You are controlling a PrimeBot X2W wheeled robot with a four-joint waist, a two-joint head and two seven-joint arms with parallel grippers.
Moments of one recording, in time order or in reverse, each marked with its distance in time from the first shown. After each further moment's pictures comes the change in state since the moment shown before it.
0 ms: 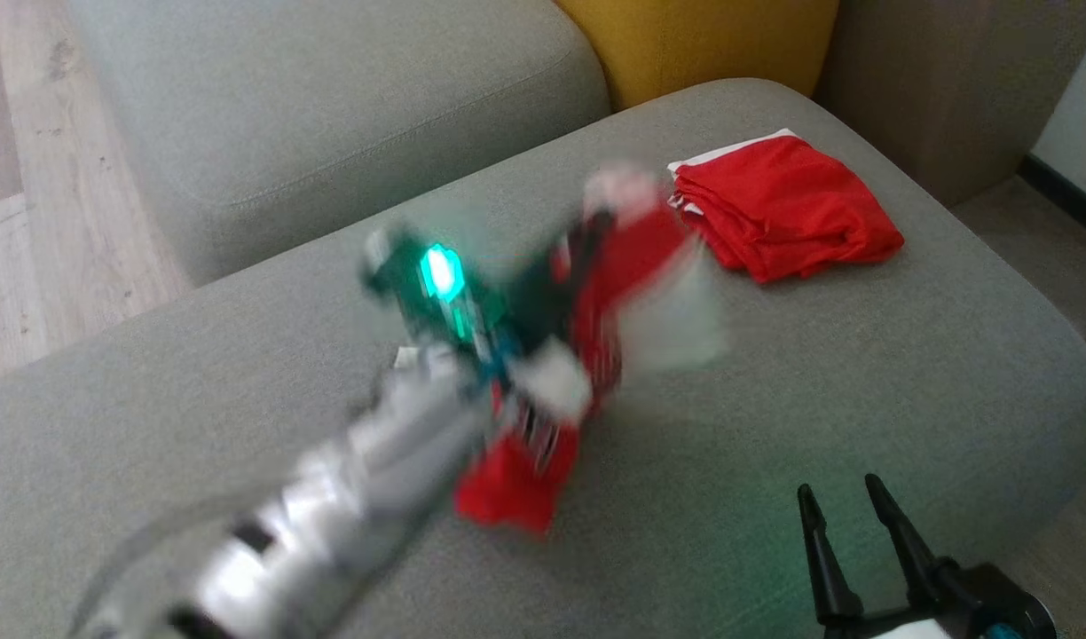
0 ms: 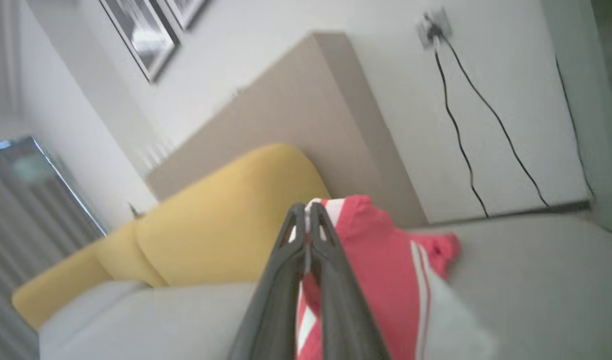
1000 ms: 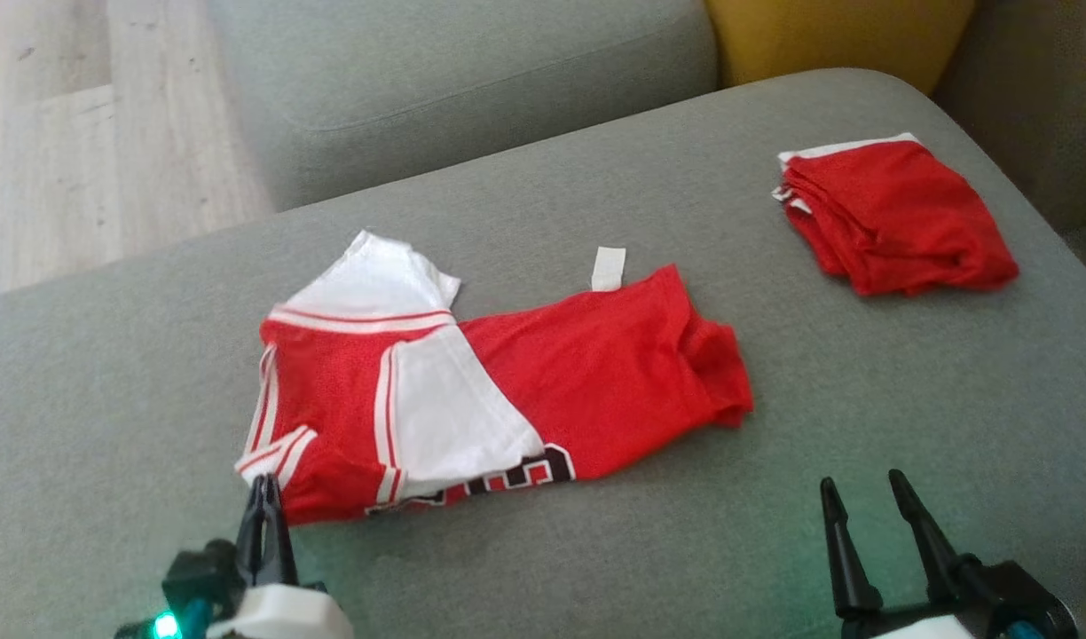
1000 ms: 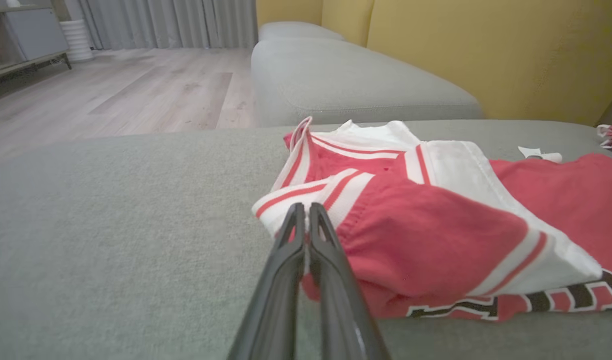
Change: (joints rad) left arm 0.686 0.175 0.529 -0.200 -0.267 0.126 -0.025; right arm -0.001 0.001 -0.043 -0.009 -0.002 0.000 0.000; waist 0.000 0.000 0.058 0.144
